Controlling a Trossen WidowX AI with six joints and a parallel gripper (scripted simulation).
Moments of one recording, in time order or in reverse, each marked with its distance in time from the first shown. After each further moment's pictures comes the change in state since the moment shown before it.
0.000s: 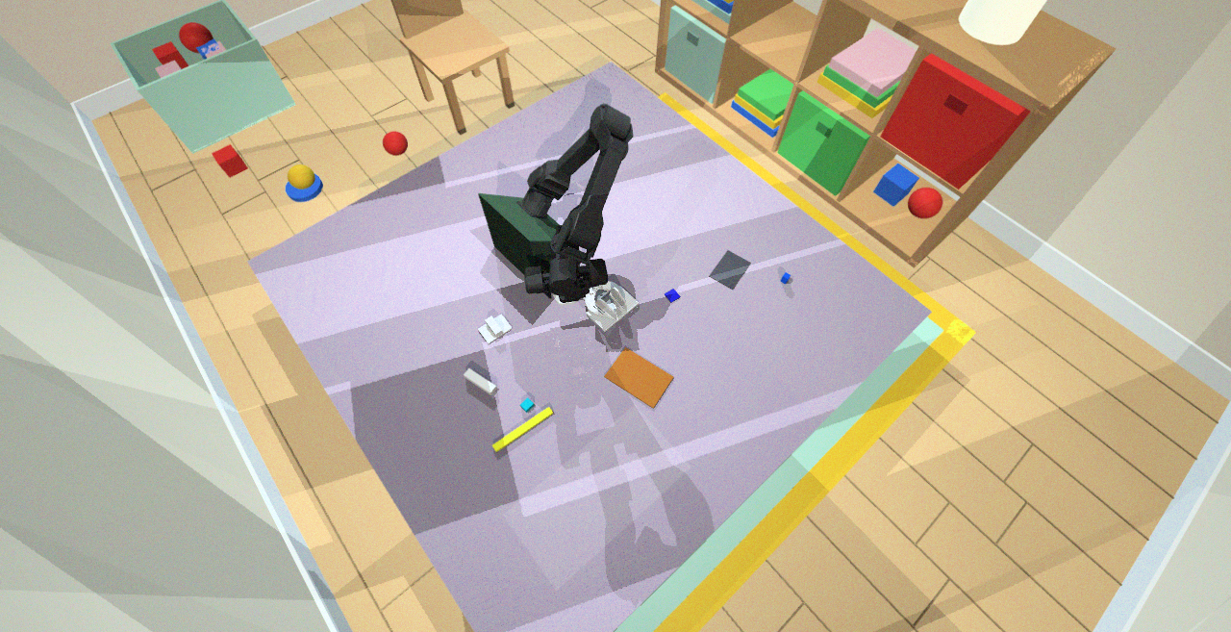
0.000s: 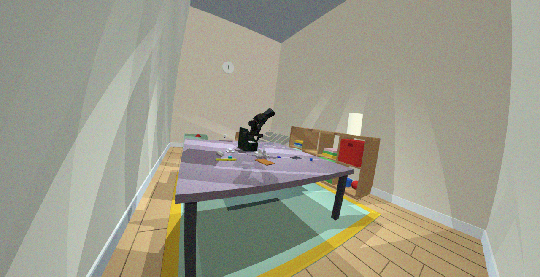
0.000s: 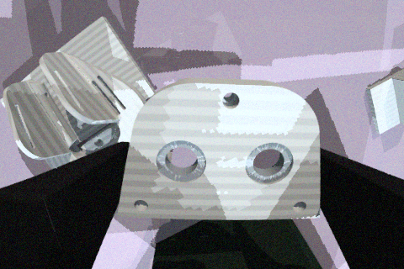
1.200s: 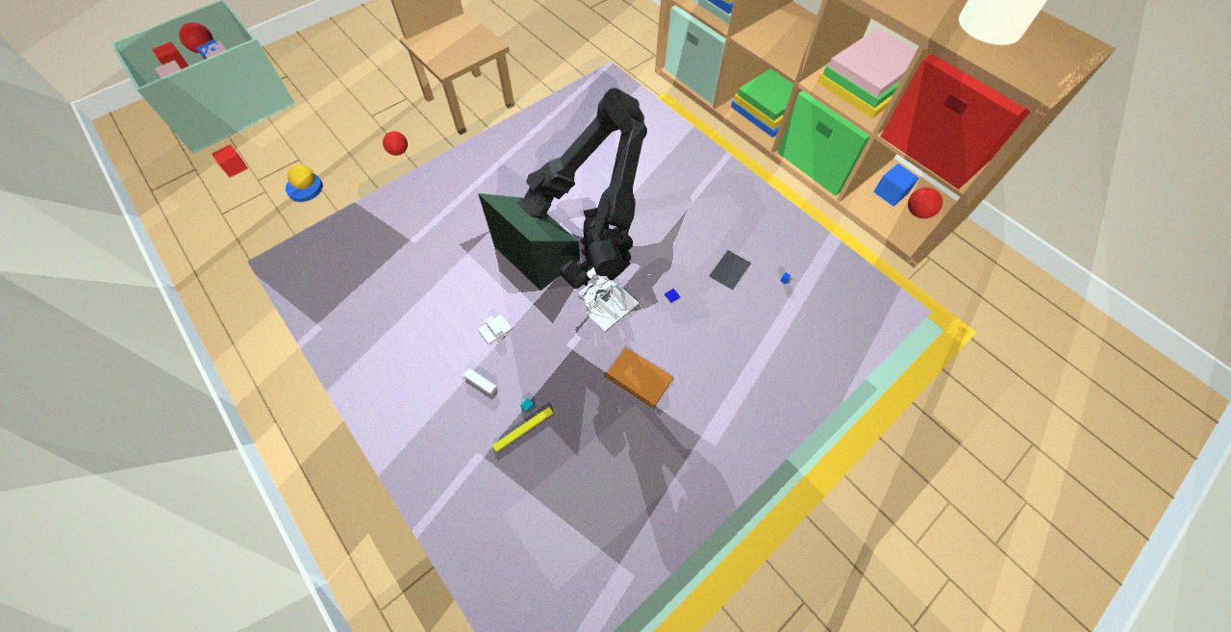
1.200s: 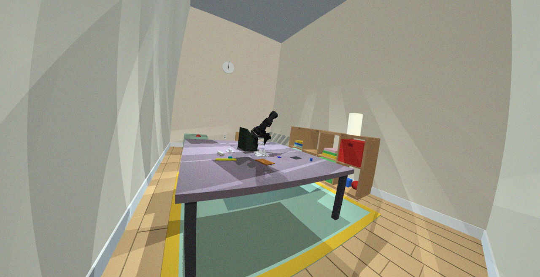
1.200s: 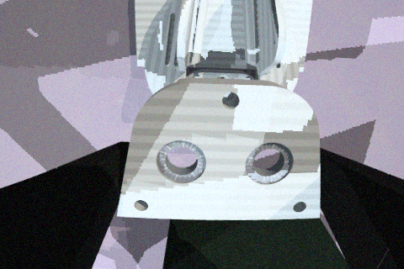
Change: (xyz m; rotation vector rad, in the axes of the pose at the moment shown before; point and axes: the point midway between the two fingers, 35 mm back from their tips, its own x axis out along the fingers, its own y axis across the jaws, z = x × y) arm 0.012 0.083 -0.052 -0.574 0.026 0.049
